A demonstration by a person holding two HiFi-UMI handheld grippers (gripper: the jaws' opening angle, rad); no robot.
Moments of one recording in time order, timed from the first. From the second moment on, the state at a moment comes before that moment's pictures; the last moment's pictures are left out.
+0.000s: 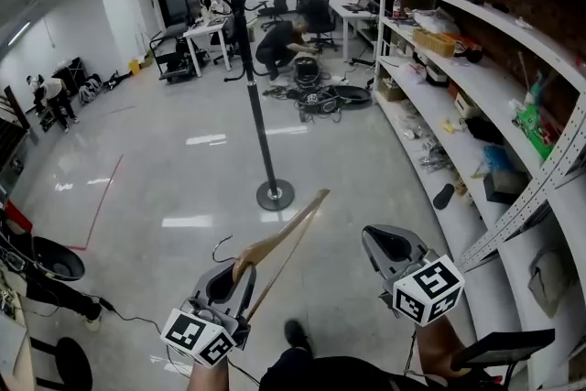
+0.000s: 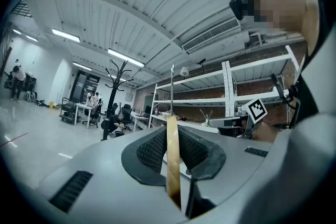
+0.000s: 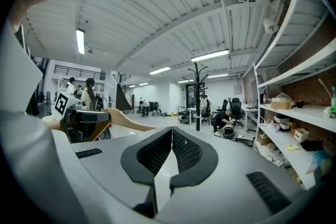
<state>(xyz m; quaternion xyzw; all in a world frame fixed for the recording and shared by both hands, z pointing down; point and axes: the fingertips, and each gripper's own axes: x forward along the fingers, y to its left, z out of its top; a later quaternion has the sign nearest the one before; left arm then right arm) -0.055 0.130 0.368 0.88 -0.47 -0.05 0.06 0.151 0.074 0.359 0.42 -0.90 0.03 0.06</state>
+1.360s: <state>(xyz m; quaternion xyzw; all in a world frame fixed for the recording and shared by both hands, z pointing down) -0.122 -0.305 0.379 0.89 -0.46 -0.02 0.06 0.064 -0.367 0.357 0.39 -0.92 0.03 0.04</state>
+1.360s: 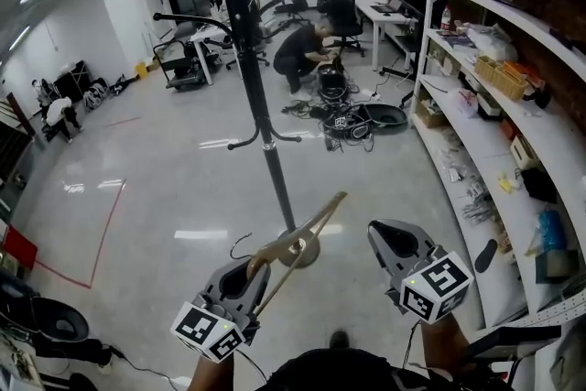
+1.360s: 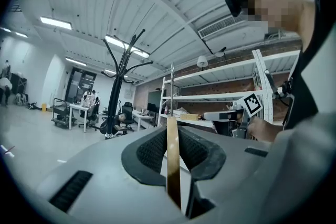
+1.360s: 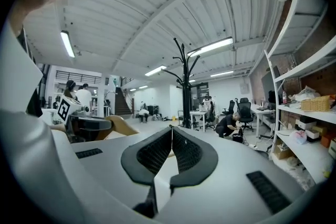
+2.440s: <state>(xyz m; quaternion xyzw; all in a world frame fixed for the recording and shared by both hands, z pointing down) -0.167 -0.577 0.474 0.91 -0.39 0.06 0.12 -0.030 -0.635 0.373 0.42 -0.91 0.04 0.06</state>
